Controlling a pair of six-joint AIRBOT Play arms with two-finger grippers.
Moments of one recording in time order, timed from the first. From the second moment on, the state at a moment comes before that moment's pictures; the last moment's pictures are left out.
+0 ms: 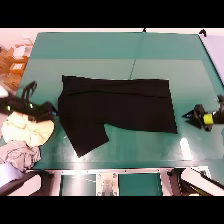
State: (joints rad) left arm 0.26 -1.11 0.77 1.01 -1.30 -1.38; right arm -0.73 -1.09 0.69 -0.99 1.27 1.44
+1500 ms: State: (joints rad) left arm 0.07 -1.09 0.97 0.93 -1.22 -1.44; right arm -0.56 -1.01 0.72 -0.83 1.10 1.49
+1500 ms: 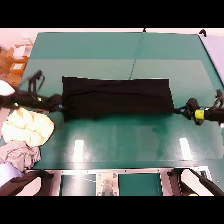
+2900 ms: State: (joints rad) left arm 0.16 -1.86 1.83 0.64 -1.14 -1.30; right arm -0.47 -2.00 1.87 -0.87 1.30 1.48
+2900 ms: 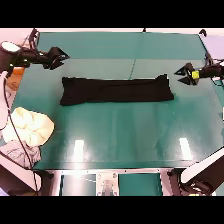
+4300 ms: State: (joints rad) left arm -0.47 -2.12 1.95 0.83 -0.89 -1.36; right arm -0.38 -1.85 2.05 -0.64 1.70 1.28
